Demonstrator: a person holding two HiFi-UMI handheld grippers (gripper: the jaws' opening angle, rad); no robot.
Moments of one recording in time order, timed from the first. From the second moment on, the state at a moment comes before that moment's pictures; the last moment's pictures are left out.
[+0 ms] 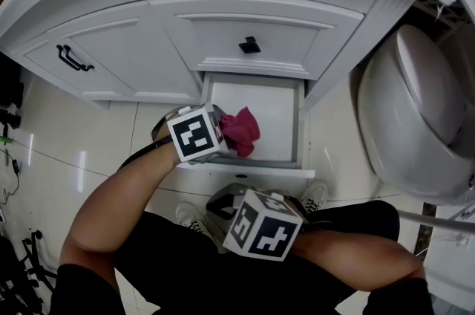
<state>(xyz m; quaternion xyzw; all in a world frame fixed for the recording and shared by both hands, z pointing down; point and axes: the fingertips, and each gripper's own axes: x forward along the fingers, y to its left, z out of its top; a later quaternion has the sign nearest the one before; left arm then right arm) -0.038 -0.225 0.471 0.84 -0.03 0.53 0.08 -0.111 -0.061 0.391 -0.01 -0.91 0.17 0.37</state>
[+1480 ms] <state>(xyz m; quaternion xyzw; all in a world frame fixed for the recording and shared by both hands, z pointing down) 0.094 -0.126 0.348 0.93 -0.05 0.37 0.01 -0.068 -0.002 0.380 0.14 -0.92 0.17 0.32</state>
